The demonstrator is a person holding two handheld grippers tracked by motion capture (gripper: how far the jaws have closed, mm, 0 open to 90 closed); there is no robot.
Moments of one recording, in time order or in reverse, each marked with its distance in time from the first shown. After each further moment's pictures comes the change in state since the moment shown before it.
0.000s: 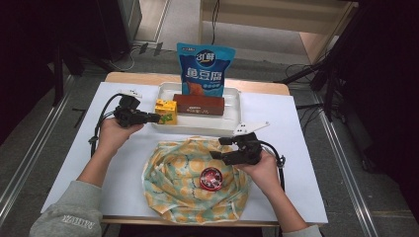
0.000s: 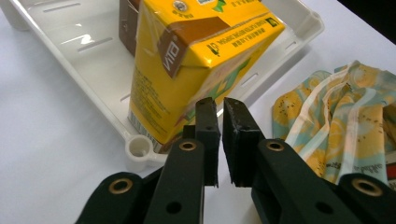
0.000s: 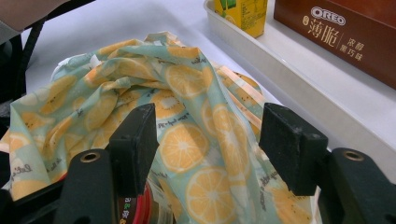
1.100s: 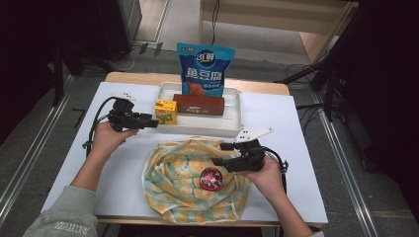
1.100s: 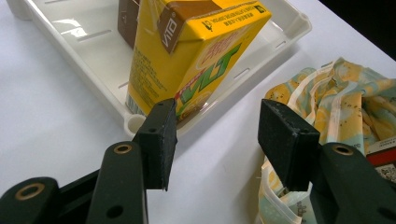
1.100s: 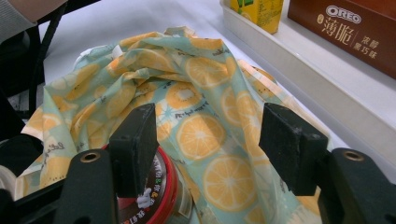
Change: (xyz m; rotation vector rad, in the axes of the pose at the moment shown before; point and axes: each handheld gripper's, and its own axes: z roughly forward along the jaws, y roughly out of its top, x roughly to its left) left arm 0.002 -0.013 -0.012 -0.028 -0.016 -0.018; right arm 0.014 -0.008 -0.010 -0.005 0.023 -0.028
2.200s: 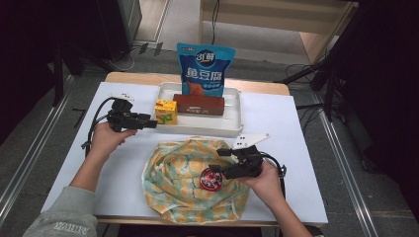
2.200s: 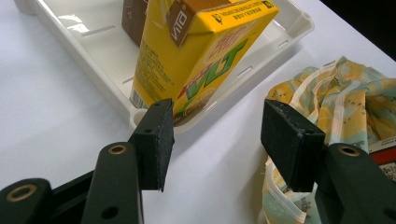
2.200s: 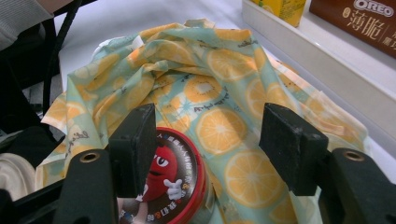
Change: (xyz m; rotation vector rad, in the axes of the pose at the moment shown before) left arm 0.004 -0.003 0.000 0.002 0.001 -0.011; right arm 0.015 -0.006 0.002 0.012 0.030 -0.013
